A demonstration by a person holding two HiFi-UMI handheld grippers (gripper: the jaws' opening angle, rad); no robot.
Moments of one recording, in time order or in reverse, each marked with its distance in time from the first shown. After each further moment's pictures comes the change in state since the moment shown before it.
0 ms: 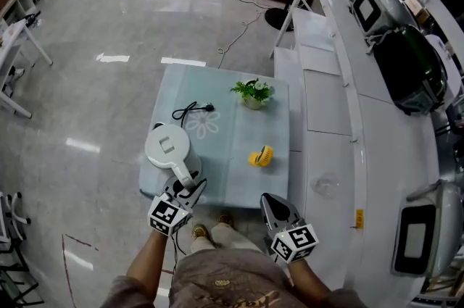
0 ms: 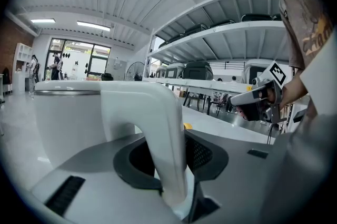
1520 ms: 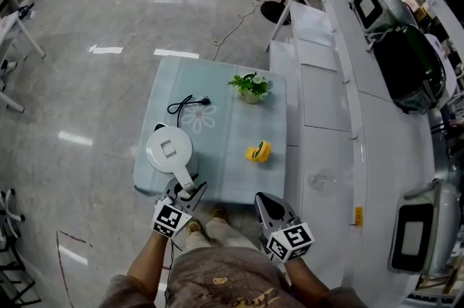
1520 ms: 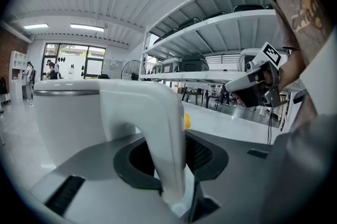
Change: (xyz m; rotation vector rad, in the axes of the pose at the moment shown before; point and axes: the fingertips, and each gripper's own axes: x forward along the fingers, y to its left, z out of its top) left arm 0.006 -0.012 -0.036 0.062 0.025 -0.009; right arm 0.008 0.009 -0.015 -0.021 0.051 0.006
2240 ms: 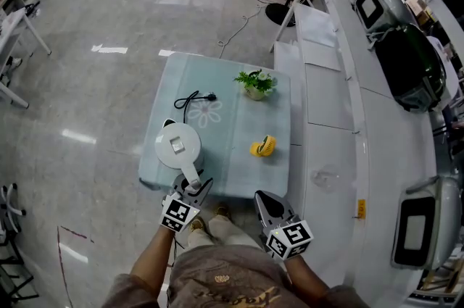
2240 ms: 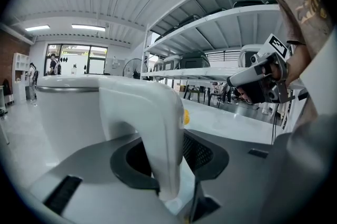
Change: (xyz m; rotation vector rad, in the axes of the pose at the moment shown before) left arm -0.005 -0.011 -0.017 0.005 0.025 0.027; right arm -0.007 0.024 -0.010 -0.004 -0.003 0.025
